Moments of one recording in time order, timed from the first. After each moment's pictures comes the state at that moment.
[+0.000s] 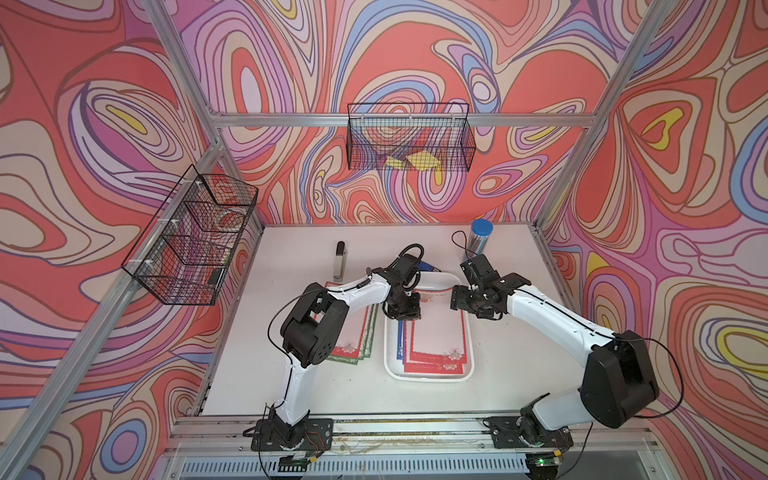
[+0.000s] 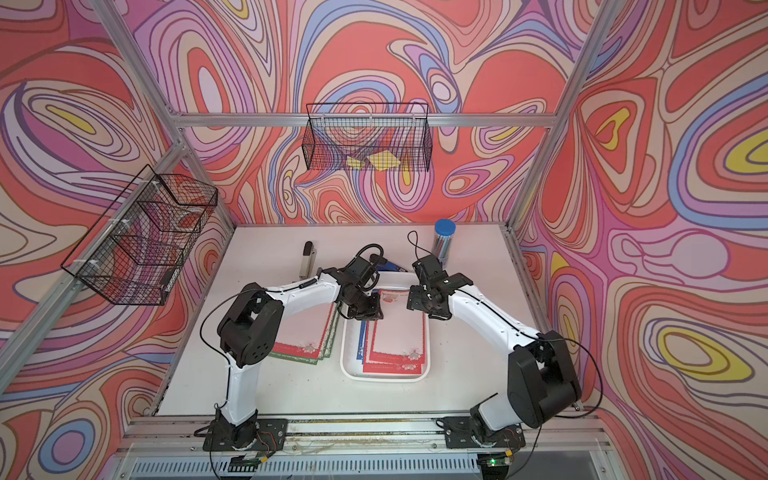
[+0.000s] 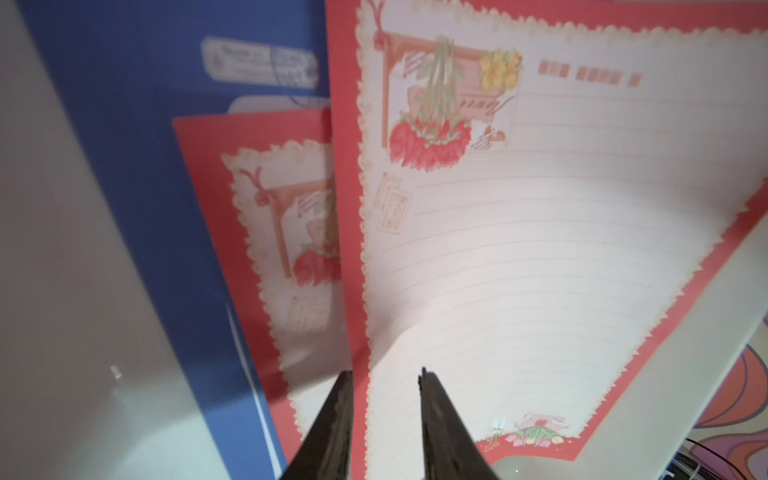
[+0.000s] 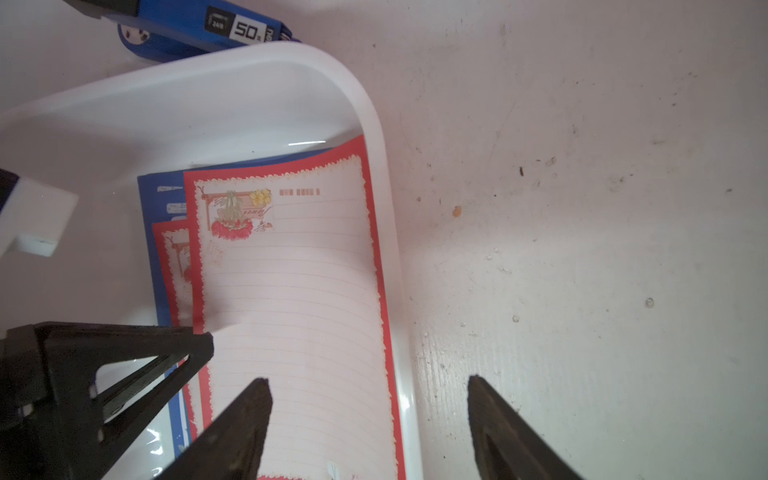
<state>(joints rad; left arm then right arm) -0.67 2.06 1.46 -0.62 0.38 -0.68 0.43 1.47 1.09 -0.75 0.08 0.59</state>
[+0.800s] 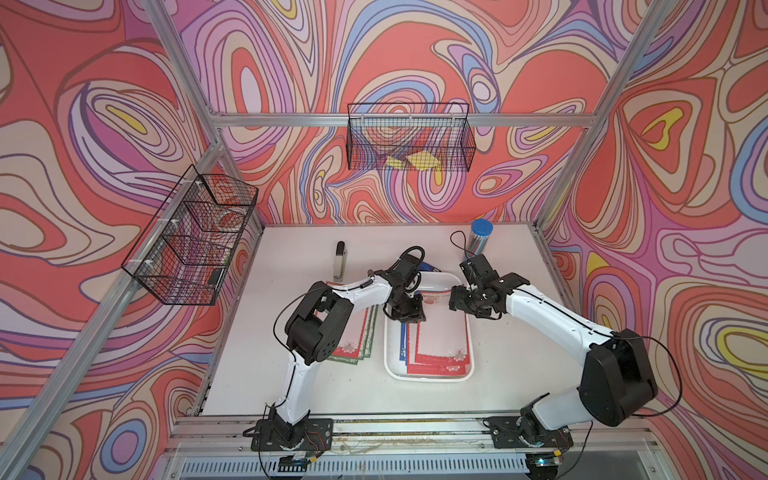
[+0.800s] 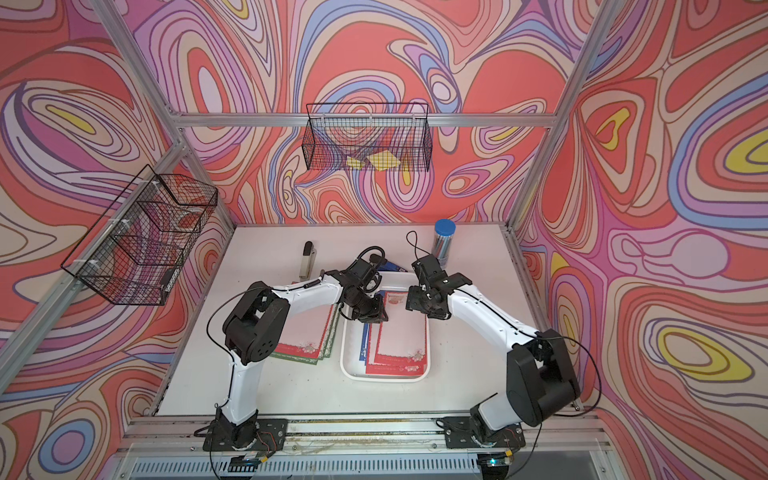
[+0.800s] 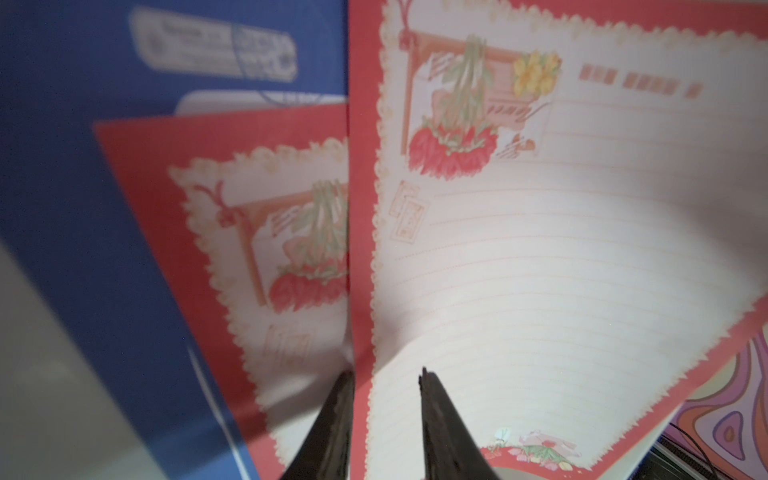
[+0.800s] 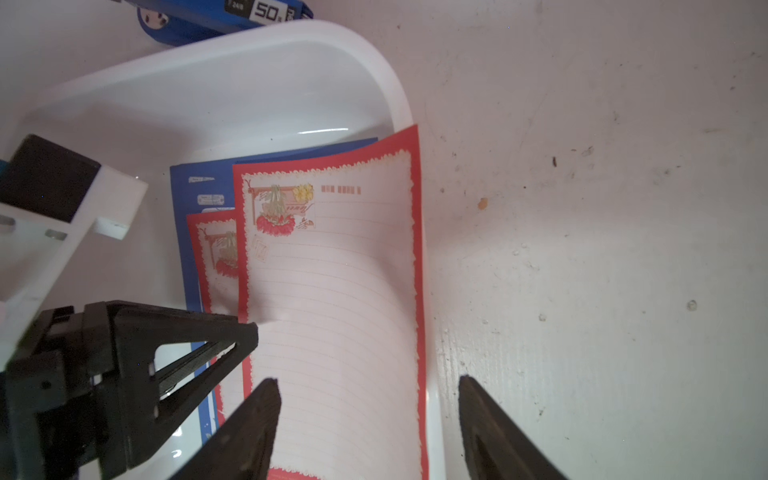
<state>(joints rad) -0.67 2.10 1.46 -0.56 0.47 -0.70 0.43 1.50 1.09 -0.73 0.03 0.59</state>
